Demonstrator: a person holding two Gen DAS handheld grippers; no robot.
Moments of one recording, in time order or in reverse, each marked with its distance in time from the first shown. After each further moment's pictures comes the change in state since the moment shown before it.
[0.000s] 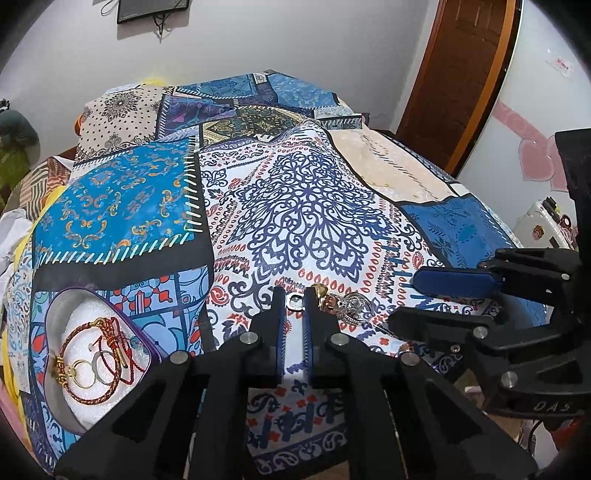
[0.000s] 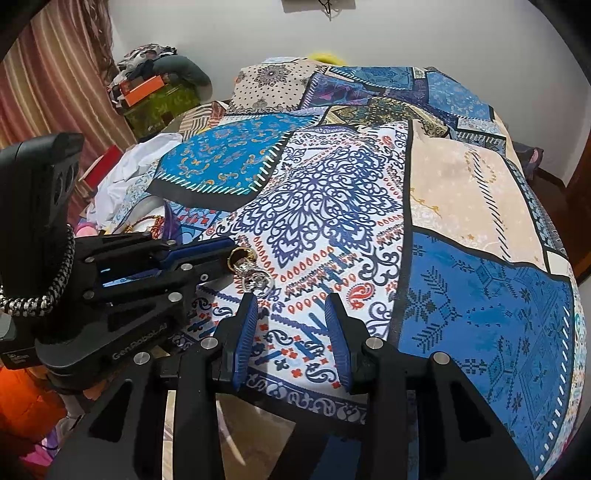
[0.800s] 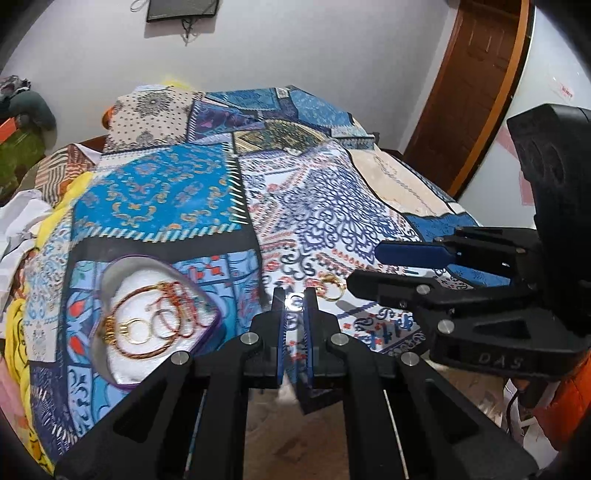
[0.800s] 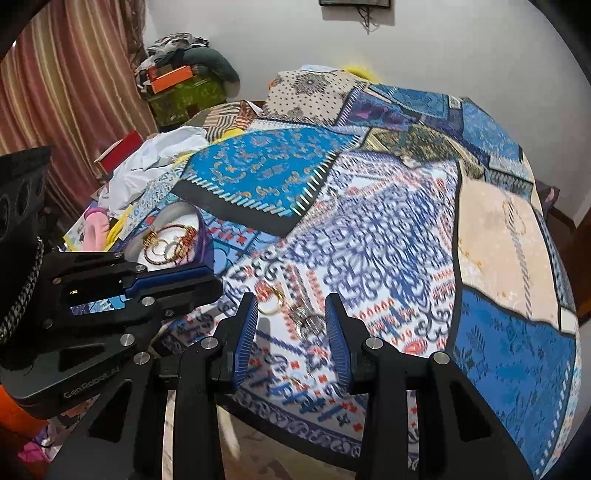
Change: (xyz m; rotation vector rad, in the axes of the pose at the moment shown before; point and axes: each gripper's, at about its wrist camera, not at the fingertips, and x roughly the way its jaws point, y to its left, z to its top) left arm -0.052 0.029 -0.020 -0.082 -0.064 0.012; right arm 0.013 0.041 0.026 -0.134 -0.026 0.011
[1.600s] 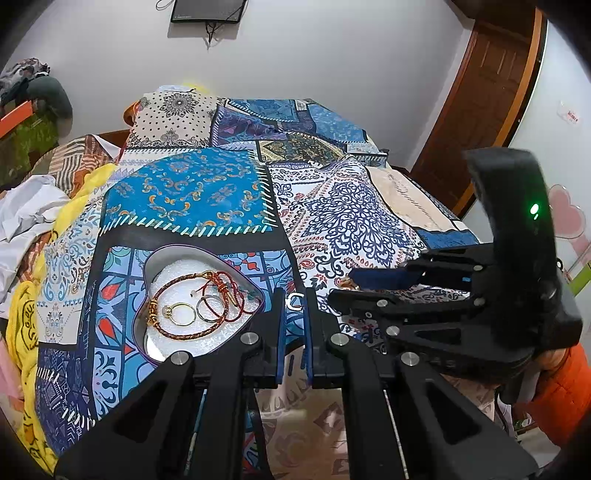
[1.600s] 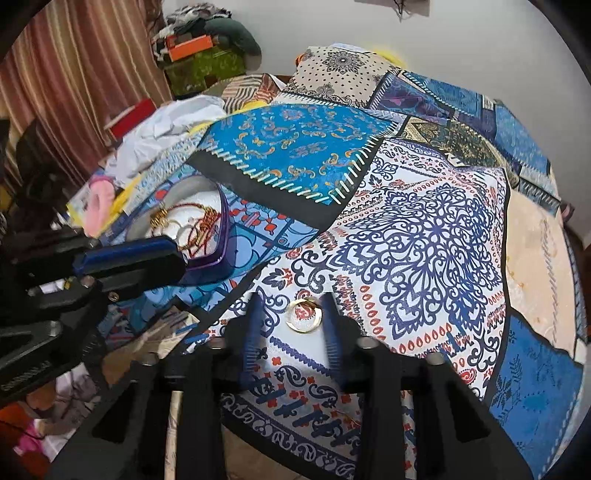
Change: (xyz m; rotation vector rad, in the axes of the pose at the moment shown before) left arm -0.027 0.026 -0.010 -0.061 -0.044 0.005; right arm 0.036 0.027 0.006 -0.089 0.104 0.006
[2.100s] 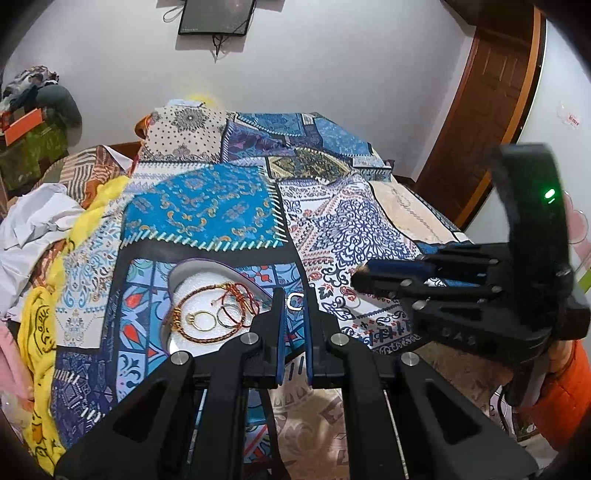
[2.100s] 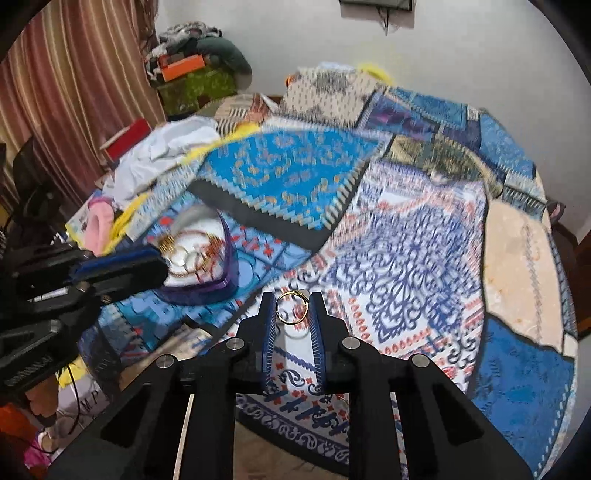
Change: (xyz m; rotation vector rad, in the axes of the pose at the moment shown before) left arm -0.025 0.002 0.005 0.000 -0.048 0.034; right arm -0.031 0.000 0.007 0.044 -0.091 -0.011
